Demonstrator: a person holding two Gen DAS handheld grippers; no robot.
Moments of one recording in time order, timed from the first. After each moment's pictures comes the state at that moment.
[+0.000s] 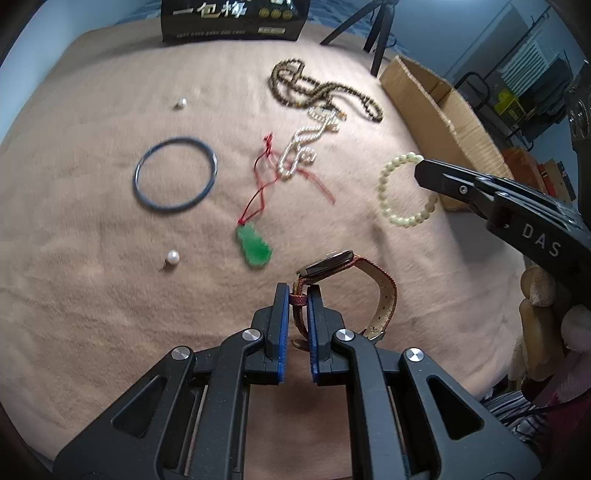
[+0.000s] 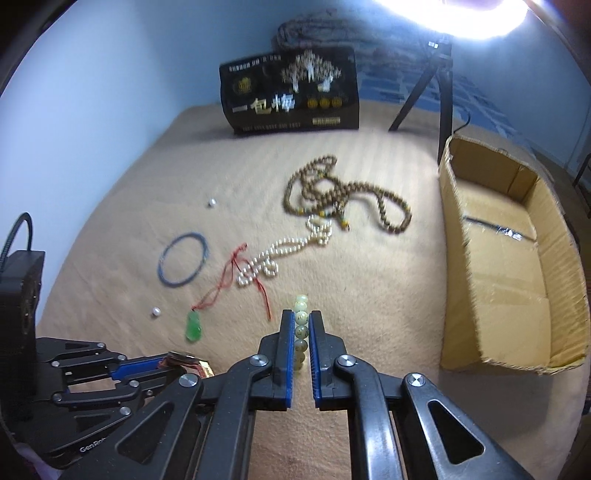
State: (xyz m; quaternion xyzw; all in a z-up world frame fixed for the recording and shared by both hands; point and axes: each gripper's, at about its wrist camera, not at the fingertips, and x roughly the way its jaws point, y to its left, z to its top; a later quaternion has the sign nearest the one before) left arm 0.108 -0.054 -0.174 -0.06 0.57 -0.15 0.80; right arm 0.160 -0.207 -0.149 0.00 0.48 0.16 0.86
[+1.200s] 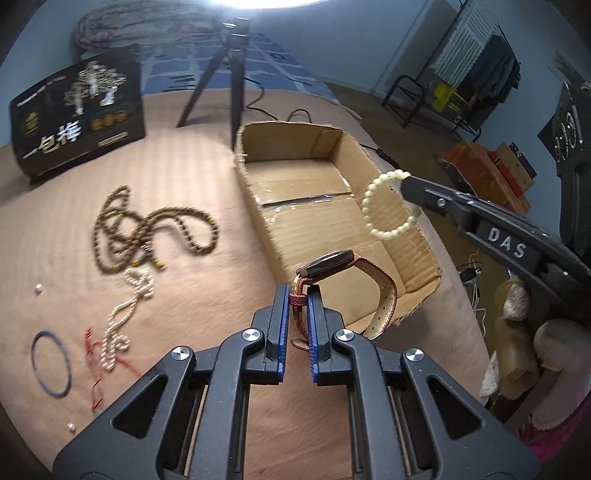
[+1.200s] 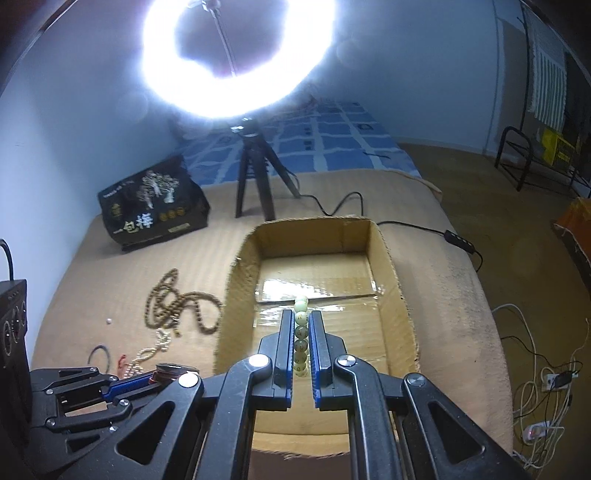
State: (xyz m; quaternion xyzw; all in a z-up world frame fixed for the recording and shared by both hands) left arm 0.199 -0.225 -0.114 -0.03 0.50 -0.26 0.83; right arm 0.205 -0.383 -0.097 0.07 0.41 0.00 0.91
